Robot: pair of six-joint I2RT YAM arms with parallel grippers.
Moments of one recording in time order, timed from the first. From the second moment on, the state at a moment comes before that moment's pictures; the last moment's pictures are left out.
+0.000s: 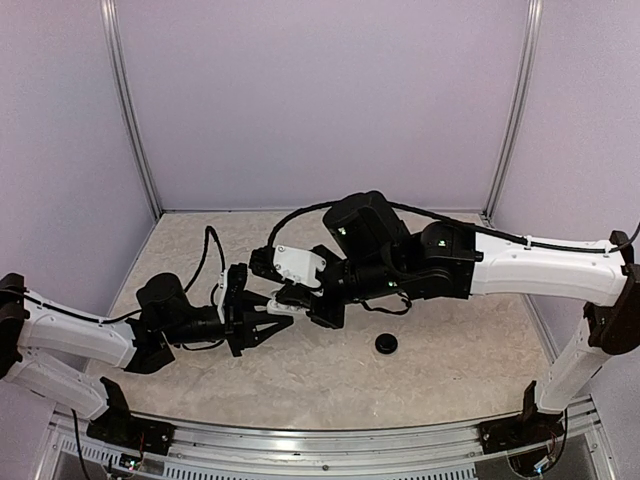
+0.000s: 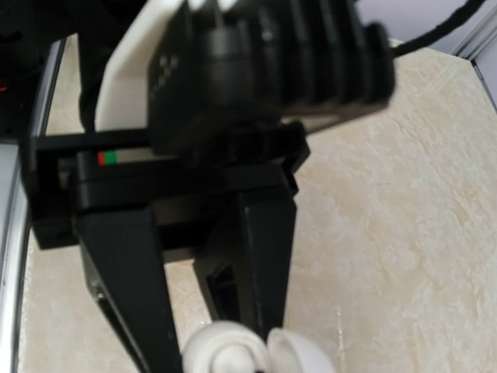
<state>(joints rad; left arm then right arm) -0.89 1.27 0.37 0.96 0.49 -0.03 1.22 1.63 1.48 -0.42 -0.02 -0.39</state>
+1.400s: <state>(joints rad) -0.91 1.25 0.37 1.07 0.58 -0.03 1.05 1.45 1.29 -0.30 -0.46 -0.31</state>
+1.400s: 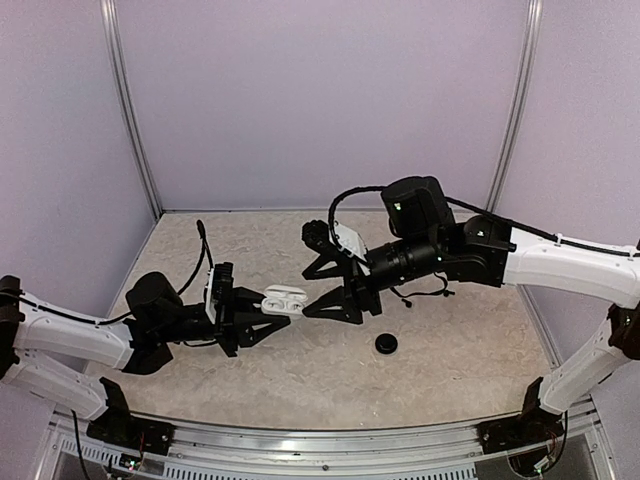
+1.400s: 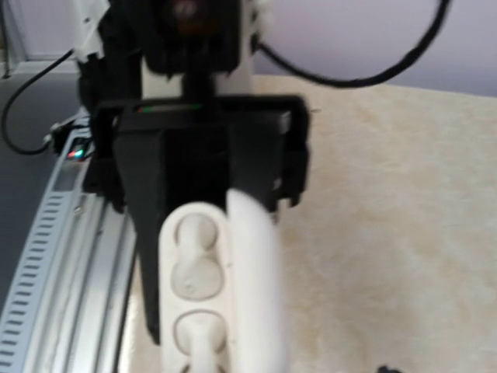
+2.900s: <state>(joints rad) -0.90 1.24 0.37 1.09 0.59 -0.05 1.08 1.54 1.33 -0.33 -0.51 -0.34</state>
